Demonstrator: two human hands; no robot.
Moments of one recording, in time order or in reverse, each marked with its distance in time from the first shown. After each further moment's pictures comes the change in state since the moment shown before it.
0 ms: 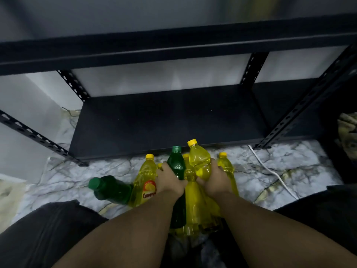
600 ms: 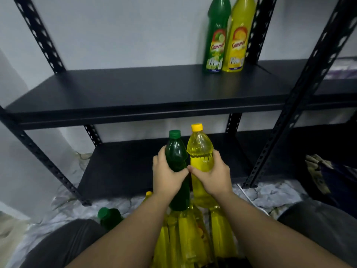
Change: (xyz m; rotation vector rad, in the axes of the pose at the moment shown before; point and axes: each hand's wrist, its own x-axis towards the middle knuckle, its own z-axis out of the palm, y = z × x) left_hand -0.067 0.097 -0.121 -0.521 0.349 0.606; right_hand -0.060 -0.095 -0.136 0.465 0.442 -0.516
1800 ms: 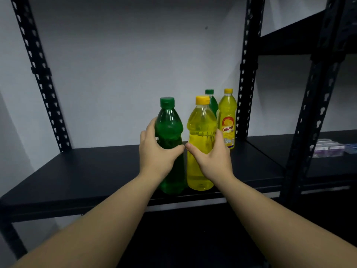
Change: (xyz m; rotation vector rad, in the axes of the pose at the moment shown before) left_hand 0.179 0.218 -0.081 -0.134 0.246 0.497; right_hand 0.192 -0.201 -0.063 0.054 0.259 -0.325
